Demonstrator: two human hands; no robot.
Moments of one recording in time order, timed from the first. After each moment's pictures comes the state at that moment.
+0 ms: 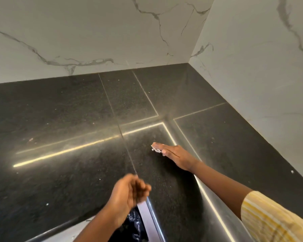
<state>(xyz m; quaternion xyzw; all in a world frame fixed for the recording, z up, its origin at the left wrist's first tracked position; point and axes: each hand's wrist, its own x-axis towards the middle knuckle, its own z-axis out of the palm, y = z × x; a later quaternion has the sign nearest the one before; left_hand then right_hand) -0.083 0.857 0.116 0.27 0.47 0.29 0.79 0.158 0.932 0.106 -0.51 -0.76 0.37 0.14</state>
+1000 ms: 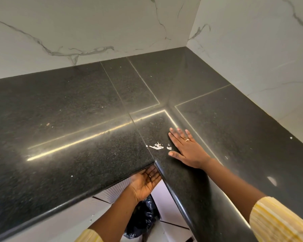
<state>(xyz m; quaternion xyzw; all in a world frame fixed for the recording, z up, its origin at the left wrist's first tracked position) -0.068 0.835 0.024 -0.05 0.41 0.30 0.86 0.141 0.856 0.088 -0.59 -0.80 0.08 -0.05</state>
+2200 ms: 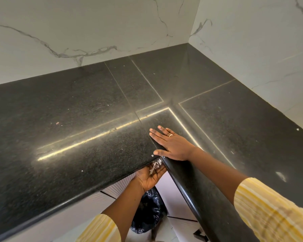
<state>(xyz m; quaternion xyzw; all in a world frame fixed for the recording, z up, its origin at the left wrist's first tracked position) -0.072 0.844 0.023 -0.07 0.32 0.30 0.90 0.086 0.877 0.086 -0.51 -0.85 0.10 -0.06</state>
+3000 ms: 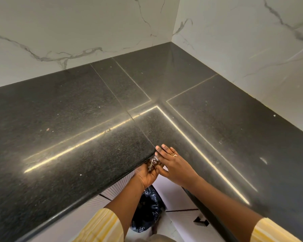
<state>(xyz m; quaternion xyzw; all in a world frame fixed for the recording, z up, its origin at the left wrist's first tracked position) -0.075 0.842 0.023 -0.05 0.31 0.27 0.91 0.045 0.780 0.078 -0.61 -0.78 0.06 0.08</state>
